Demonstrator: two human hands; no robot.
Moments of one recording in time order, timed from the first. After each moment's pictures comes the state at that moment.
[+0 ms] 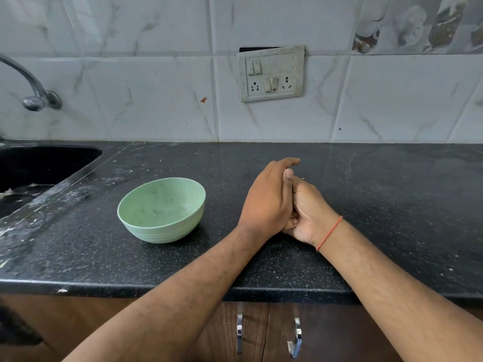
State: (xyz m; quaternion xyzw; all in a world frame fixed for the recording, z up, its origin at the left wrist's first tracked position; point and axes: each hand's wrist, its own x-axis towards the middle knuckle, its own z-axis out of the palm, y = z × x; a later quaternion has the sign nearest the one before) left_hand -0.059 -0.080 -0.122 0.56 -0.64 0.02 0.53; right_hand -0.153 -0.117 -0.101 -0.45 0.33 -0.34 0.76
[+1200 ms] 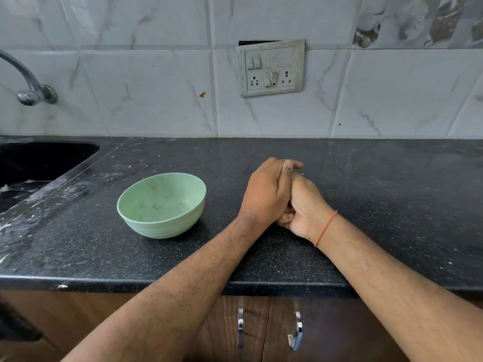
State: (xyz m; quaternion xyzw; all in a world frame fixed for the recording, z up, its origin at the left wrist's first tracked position) left_hand -0.052 -0.093 -0.124 0.55 -0.61 -0.01 0.57; right_hand -0.144 -0.109 -0.100 -0.44 0.39 -0.36 0.72
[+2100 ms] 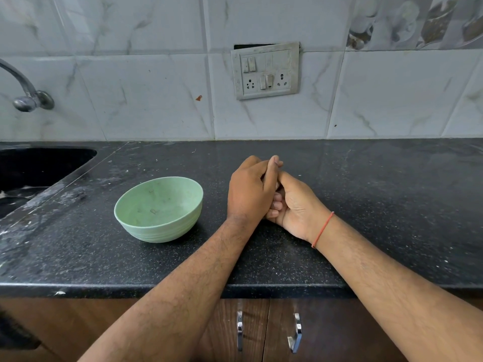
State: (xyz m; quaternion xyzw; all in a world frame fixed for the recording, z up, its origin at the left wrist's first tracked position) left_hand -0.036 -0.092 -0.121 0.58 -0.55 0.07 0.59; right_hand -0.143 -0.110 -0.101 -0.44 0.31 -0.36 0.76
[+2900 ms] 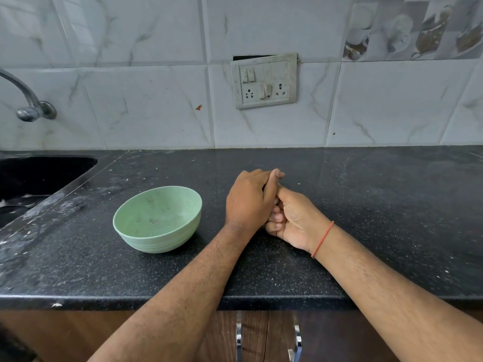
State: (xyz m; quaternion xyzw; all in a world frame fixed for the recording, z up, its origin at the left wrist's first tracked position) left_hand -0.029 -0.095 -0.122 0.63 -0.59 0.08 0.50; right_hand -0.146 -0.114 -0.105 -0.44 0.33 -0.33 0.77
